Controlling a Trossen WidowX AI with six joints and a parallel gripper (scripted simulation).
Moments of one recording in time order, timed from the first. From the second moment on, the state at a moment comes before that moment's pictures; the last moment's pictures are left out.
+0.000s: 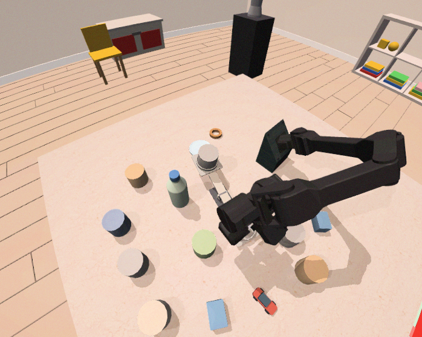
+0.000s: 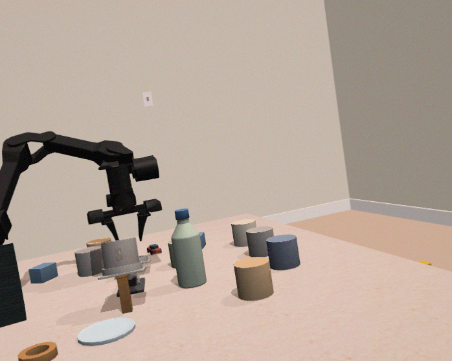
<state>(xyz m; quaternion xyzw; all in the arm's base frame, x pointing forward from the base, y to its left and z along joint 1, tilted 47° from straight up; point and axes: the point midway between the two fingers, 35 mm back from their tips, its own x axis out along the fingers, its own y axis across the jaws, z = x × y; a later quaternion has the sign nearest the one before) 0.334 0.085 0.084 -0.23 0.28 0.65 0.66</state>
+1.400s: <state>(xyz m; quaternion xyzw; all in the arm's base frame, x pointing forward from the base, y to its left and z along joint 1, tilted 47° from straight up) 0.332 0.114 0.053 -0.23 0.29 0.65 0.66</state>
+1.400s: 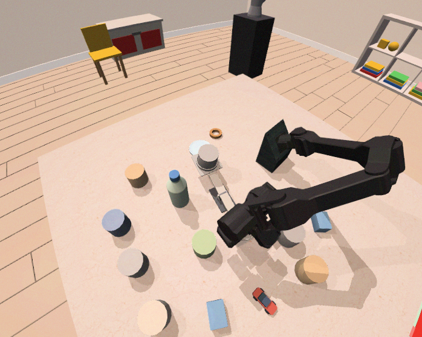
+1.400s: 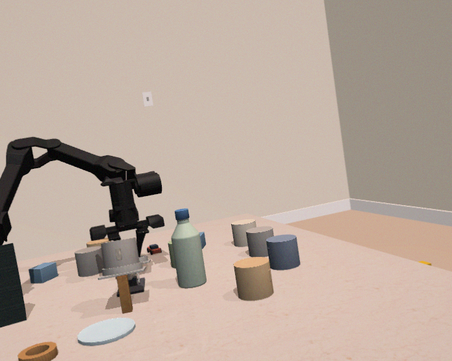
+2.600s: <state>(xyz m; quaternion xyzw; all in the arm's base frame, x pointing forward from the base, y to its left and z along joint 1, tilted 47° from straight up) 0.341 0.003 0.082 -0.24 0.30 0.64 0.67</state>
